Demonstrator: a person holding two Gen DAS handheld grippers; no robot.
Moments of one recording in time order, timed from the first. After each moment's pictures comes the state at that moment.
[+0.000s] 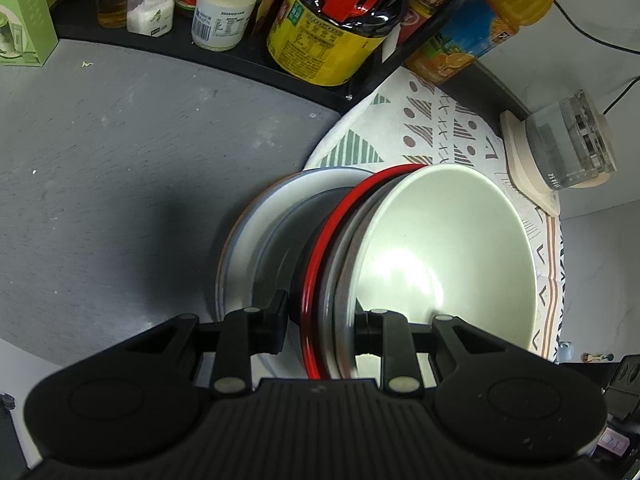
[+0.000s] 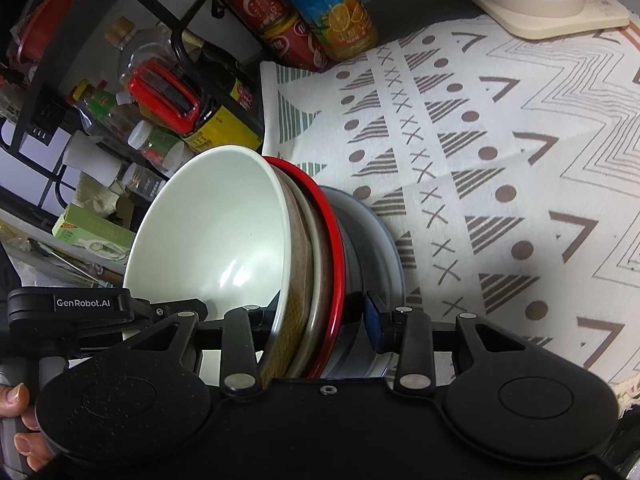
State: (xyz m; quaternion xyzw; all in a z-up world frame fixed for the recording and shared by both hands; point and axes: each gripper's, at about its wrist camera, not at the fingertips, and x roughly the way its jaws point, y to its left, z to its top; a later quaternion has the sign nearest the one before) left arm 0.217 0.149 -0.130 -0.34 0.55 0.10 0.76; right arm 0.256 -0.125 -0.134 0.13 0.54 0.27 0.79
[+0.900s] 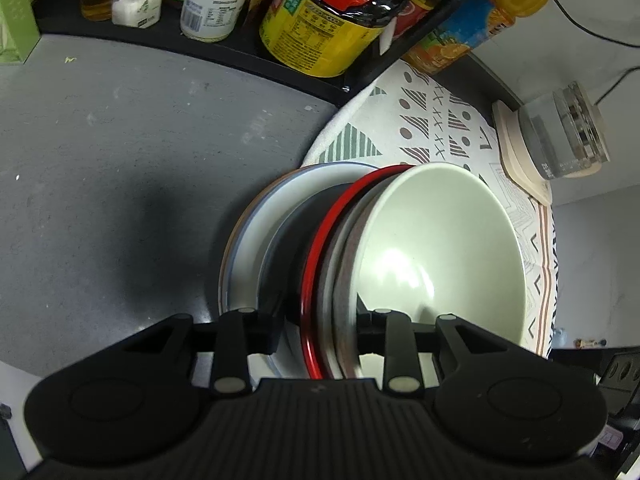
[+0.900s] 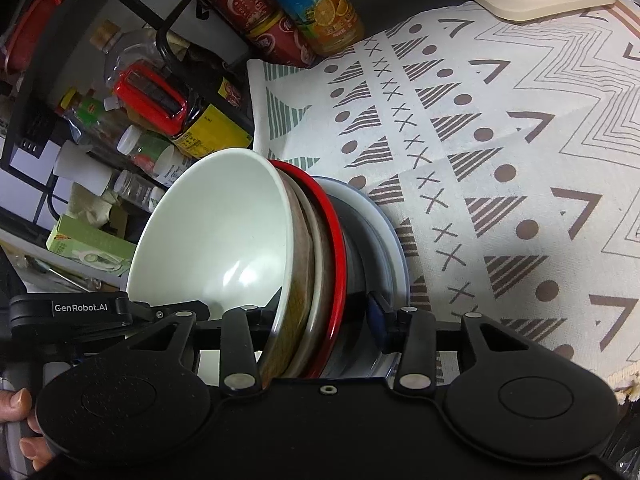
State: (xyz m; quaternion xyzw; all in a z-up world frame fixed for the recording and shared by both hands) left arm 0.217 0.157 -0.141 -0.34 0.55 0.06 0.76; right arm 0.248 -0.124 -0.142 0.15 0.54 0.25 0.79
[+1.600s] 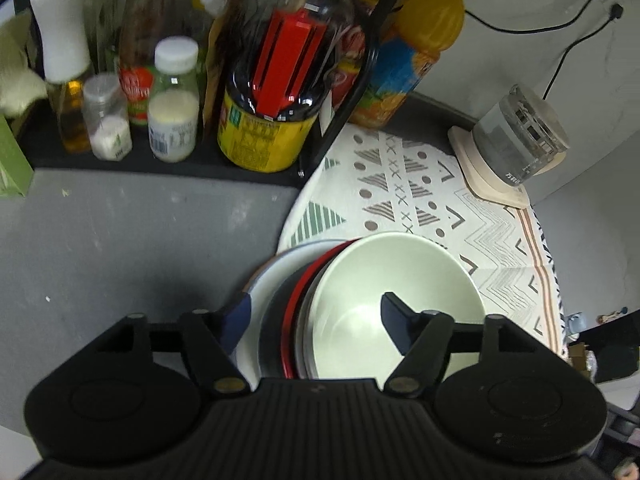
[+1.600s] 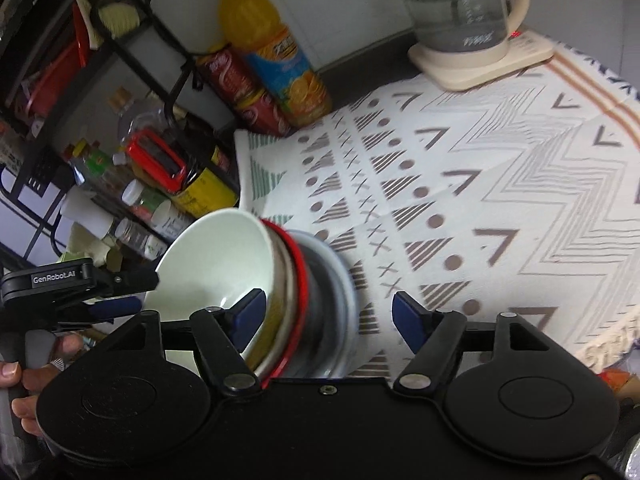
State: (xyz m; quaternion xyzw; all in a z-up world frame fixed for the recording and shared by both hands) left arm 0.220 0.149 -0.081 -0.23 0.48 0.05 0.84; right arm 0.216 -0.179 -0.095 0.16 0.46 0.20 0.85
